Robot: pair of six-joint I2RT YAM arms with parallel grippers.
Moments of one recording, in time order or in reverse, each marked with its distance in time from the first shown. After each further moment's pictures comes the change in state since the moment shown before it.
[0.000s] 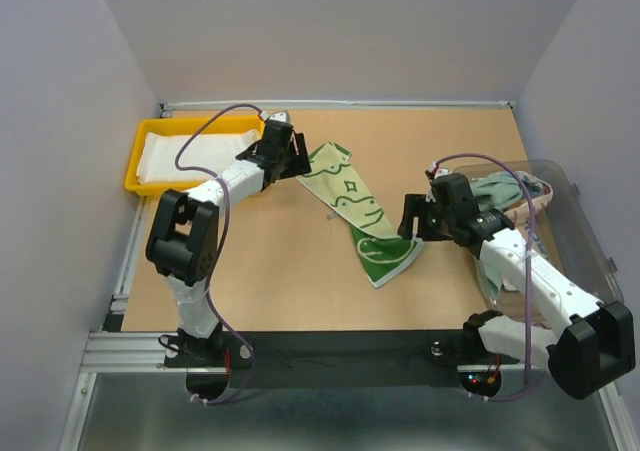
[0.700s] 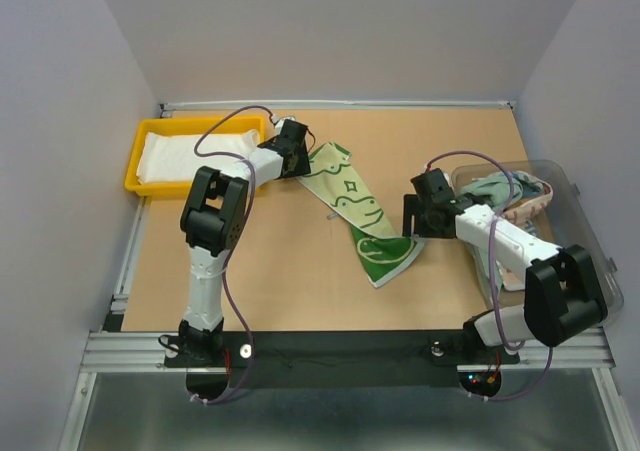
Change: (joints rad) left arm -0.002 0.398 0.329 -0.126 -0.177 0.003; right arm -0.009 0.280 0.072 0.004 0.301 0.018
